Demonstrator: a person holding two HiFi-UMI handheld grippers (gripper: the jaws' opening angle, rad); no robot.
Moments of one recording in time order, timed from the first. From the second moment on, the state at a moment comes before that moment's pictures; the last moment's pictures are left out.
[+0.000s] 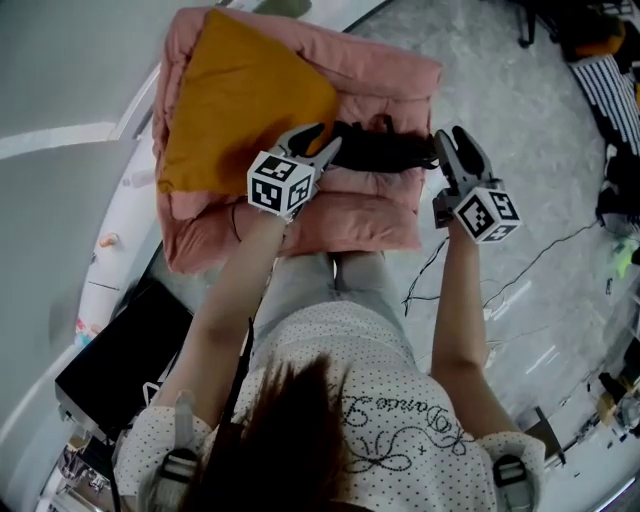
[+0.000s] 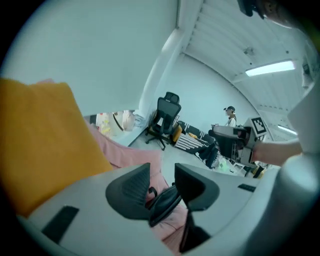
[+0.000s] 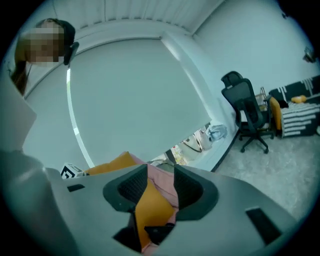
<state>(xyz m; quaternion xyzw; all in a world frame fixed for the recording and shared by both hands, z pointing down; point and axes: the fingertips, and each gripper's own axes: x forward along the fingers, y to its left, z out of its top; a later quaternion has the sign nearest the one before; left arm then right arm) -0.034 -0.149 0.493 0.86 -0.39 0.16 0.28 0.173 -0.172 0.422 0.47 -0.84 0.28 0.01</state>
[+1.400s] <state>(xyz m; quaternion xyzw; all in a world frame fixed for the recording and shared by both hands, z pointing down) -0.070 -0.161 0.196 0.88 -0.47 0.03 -0.03 0.115 -0.139 0.160 0.48 -0.88 0.00 -0.02</state>
